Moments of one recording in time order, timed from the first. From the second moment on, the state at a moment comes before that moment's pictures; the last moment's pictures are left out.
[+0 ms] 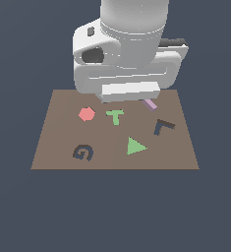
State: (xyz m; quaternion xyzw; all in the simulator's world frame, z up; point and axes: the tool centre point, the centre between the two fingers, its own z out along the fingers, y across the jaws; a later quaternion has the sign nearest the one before) arm 0.000 0.020 0.156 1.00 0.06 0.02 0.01
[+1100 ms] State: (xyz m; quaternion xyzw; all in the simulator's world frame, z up) arm -0.085 0.140 0.051 0.96 0.29 0.00 0.00
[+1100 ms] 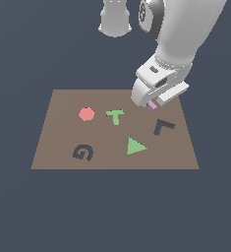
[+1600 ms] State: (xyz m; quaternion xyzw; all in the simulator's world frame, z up) arm -0.086 0.140 0.031 0.96 0.29 0.00 0.00
